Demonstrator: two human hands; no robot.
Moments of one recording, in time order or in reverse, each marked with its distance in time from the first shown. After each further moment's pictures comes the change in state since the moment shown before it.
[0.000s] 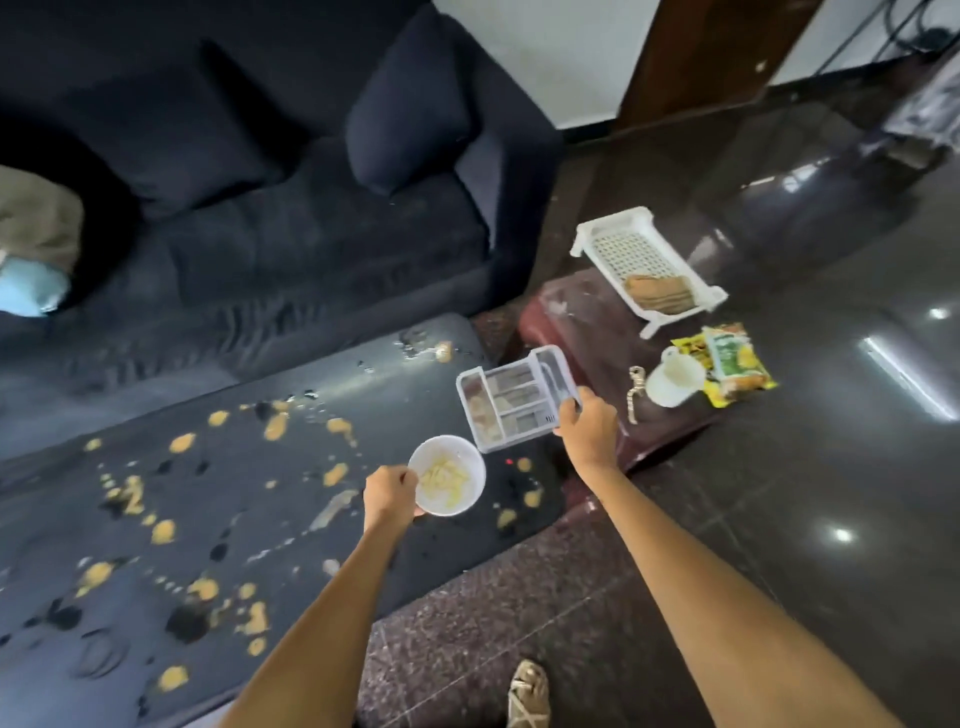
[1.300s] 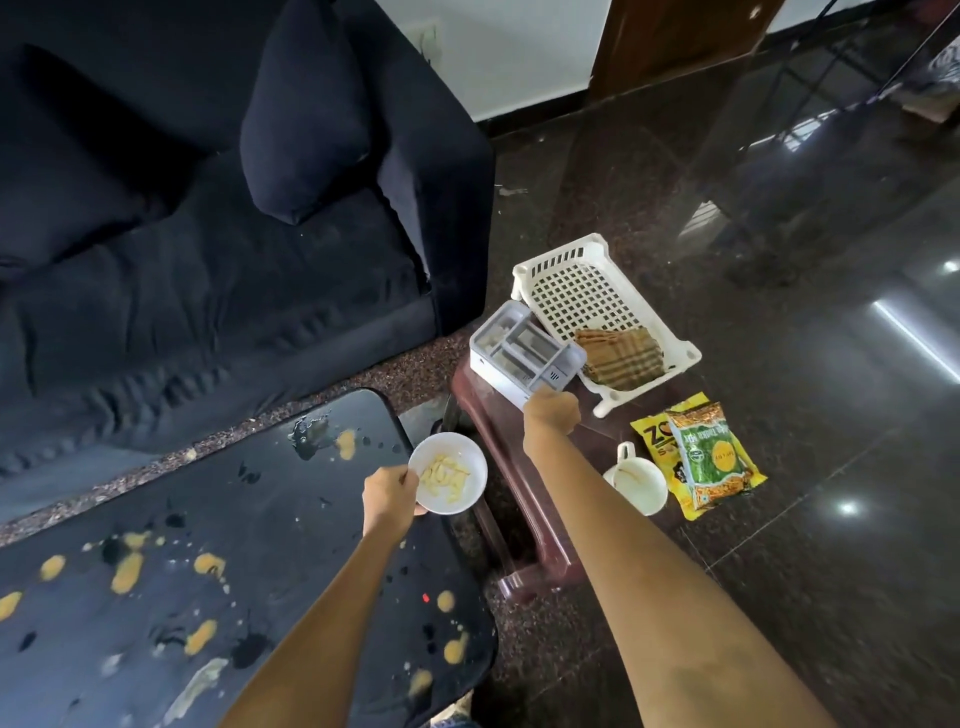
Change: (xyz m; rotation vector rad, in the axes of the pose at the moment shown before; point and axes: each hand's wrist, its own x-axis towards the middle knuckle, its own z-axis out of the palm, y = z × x) left_hand 0.140 0.173 0.122 0.061 -0.045 0.032; right_hand 0.247 0.019 -0.005 0.420 0.111 0.720
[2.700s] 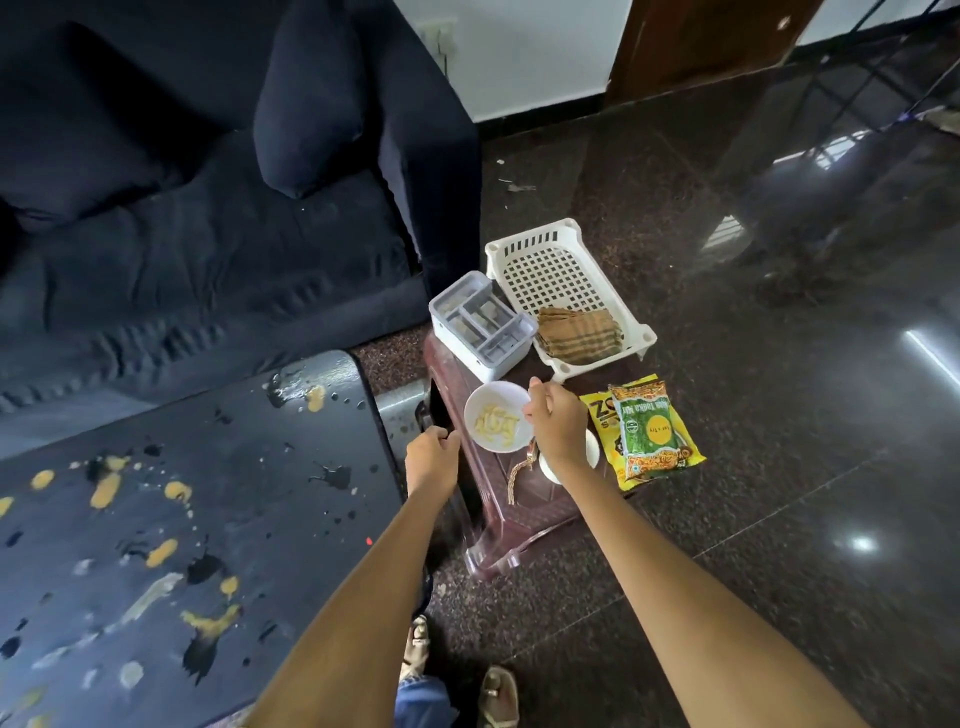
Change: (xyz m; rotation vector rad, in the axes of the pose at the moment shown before) left_hand -0.063 0.073 0.094 -0.101 0.056 -0.051; right_hand 0.036 0.064 -0.105 -0.234 -0.225 -0.702
